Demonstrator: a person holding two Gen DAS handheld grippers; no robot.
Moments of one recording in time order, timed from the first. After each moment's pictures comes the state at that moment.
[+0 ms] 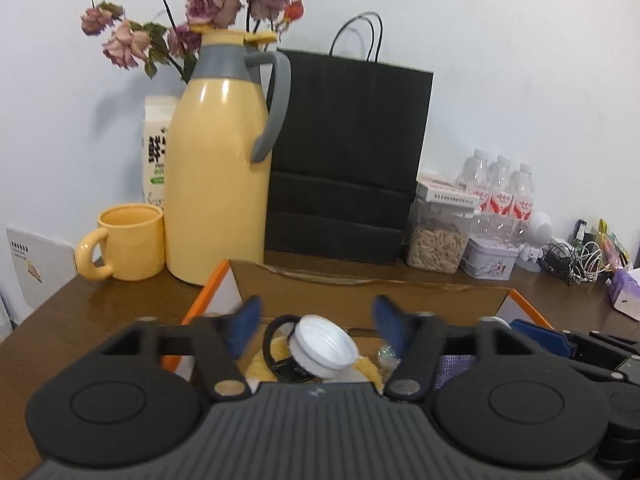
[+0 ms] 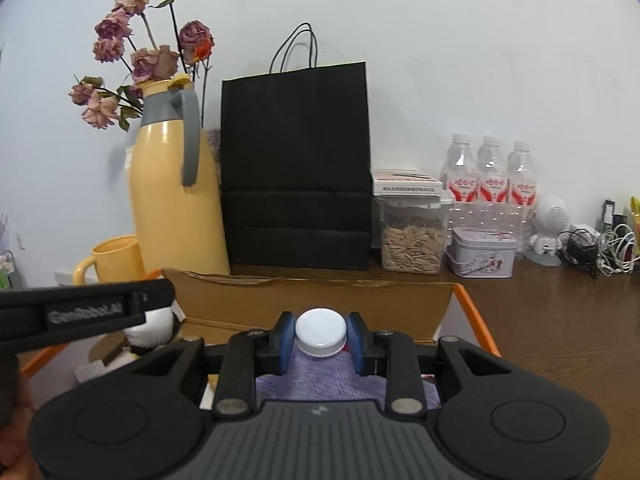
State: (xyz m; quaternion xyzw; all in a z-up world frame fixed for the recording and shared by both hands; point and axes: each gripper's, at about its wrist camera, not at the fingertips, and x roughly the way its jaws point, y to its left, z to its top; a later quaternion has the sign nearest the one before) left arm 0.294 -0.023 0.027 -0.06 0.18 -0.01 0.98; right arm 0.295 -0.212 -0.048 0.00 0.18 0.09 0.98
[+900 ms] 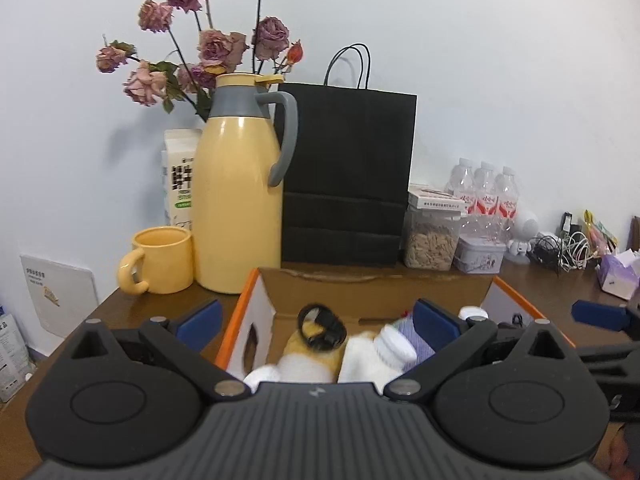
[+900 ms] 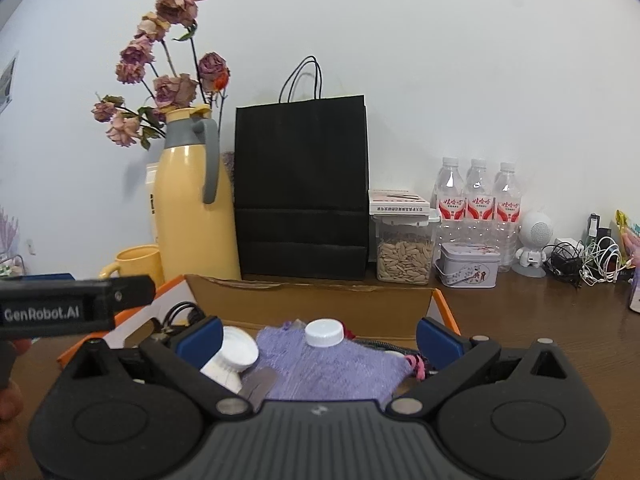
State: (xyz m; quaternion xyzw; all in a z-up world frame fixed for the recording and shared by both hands) left arm 0.226 -0.004 0.045 -0.03 0.16 -0.01 0.99; right arm 0.228 -0.224 -0.027 0.00 0.16 0.10 0.98
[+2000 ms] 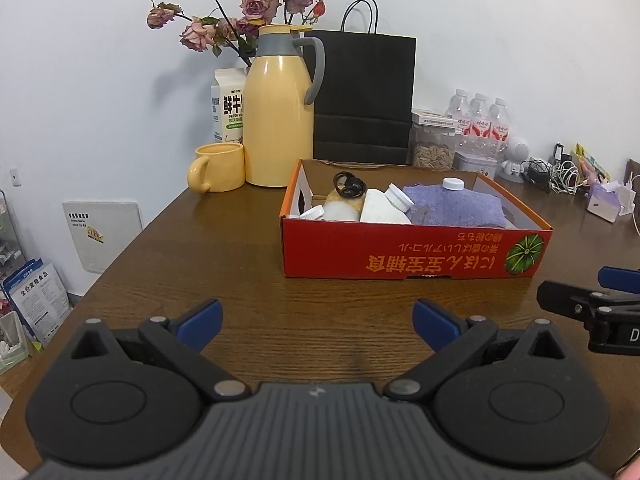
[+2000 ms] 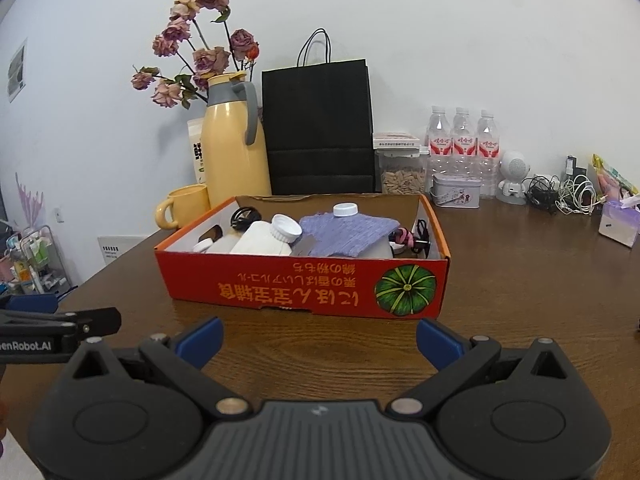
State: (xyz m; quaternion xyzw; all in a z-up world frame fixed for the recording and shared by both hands) left arm 0.077 0.009 0.024 -0.01 0.25 0.01 0.97; right arm 0.083 -0.242 -0.038 0.01 0.23 0.12 0.97
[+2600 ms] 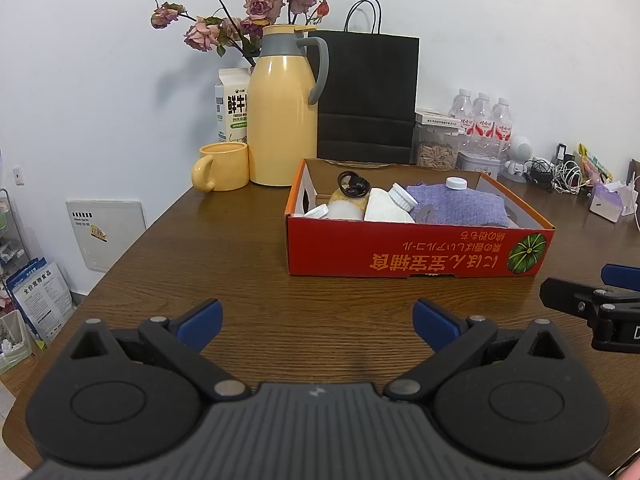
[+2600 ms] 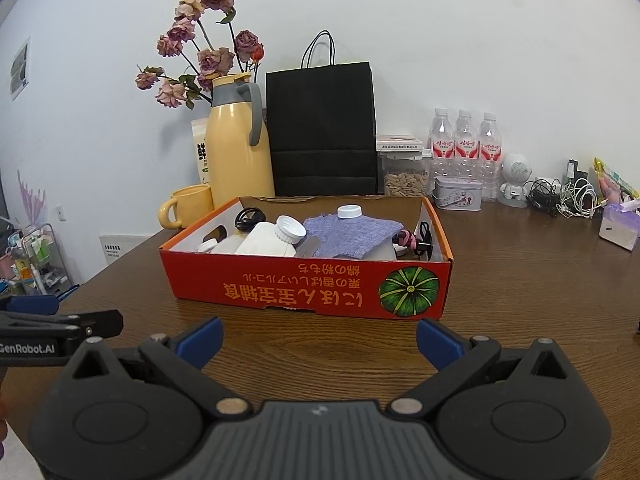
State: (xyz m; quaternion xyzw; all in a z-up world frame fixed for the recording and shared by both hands) left arm 0.075 0.011 0.025 -0.01 0.25 0.01 0.97; right arm 0.080 -0.241 -0.036 0.01 0.23 0.12 0.97
